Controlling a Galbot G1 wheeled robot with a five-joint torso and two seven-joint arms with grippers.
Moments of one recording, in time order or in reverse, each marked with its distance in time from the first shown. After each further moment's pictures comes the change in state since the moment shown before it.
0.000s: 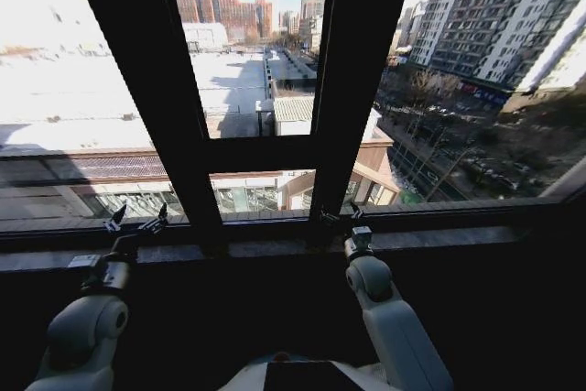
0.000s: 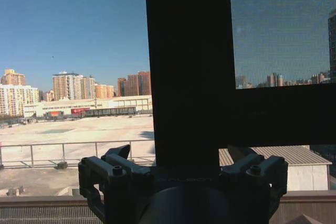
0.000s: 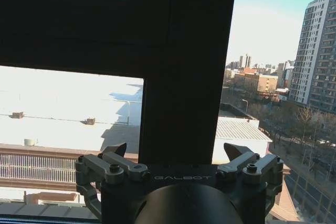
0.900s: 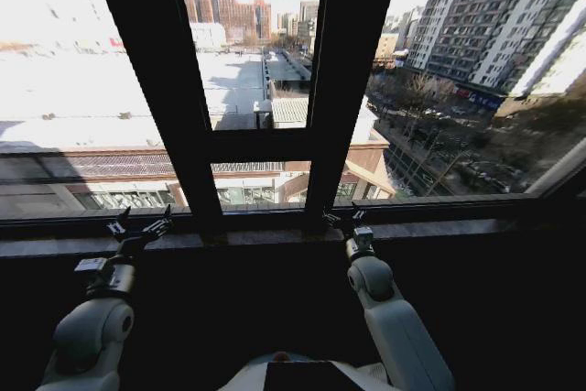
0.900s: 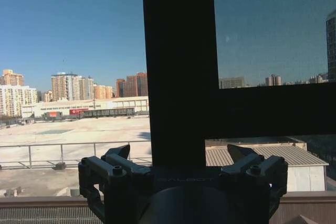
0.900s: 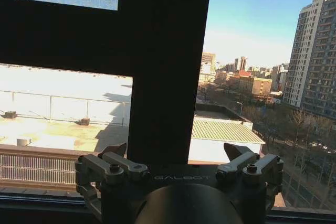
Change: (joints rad) left arm 0.024 -0.037 0.022 -0.036 0.051 -0.005 -0.002; right arm -0.013 -0.025 0.026 0.004 0.029 0.012 0.001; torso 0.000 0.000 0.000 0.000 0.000
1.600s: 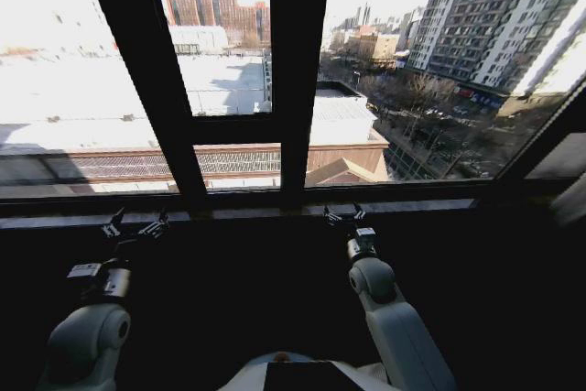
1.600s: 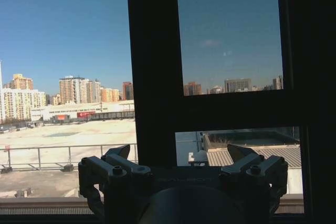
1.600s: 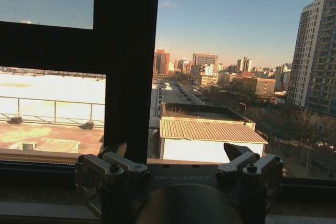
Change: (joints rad) left arm 0.026 -0.012 -0.024 -0.007 -0.002 -0.024 0.001; right arm -0.011 0.014 -0.006 0.024 -0.002 -0.001 0.004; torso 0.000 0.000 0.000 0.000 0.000
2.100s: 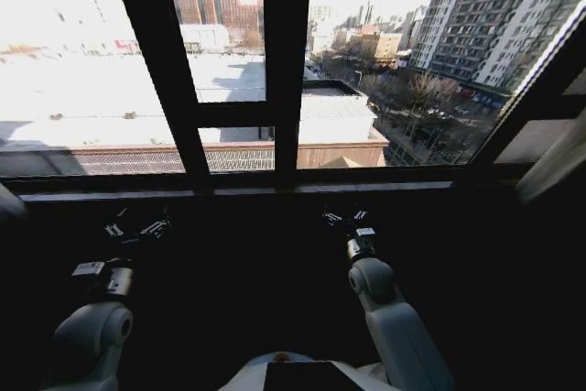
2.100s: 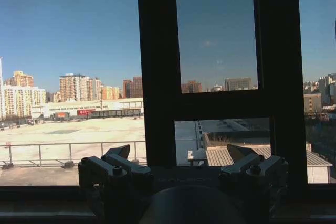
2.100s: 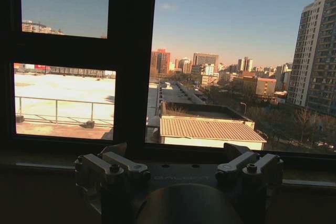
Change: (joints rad) left arm -0.009 0.002 0.013 0.029 0.000 -0.009 0.001; right arm 0.004 0.003 -0.002 -0.009 0.000 -0.002 0.001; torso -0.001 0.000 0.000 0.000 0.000
